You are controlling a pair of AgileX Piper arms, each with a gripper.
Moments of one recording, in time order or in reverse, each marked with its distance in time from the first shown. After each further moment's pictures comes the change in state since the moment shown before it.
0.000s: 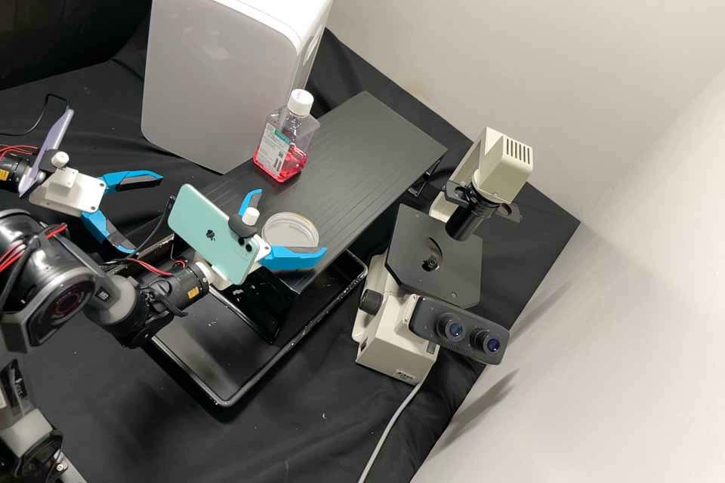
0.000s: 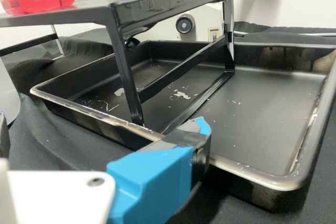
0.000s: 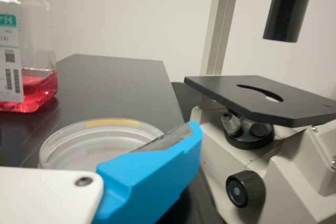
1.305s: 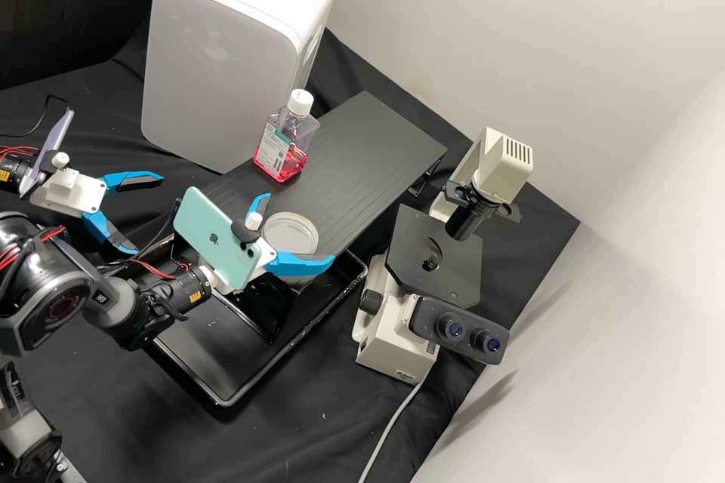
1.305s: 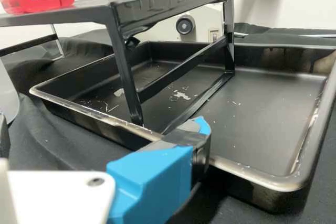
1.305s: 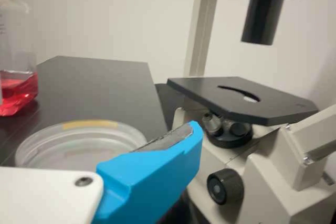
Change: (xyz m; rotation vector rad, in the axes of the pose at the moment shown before) left arm 0.001 -0.002 0.000 -0.004 -0.001 0.003; right arm -0.003 0.008 0.004 -0.005 -0.025 0.039
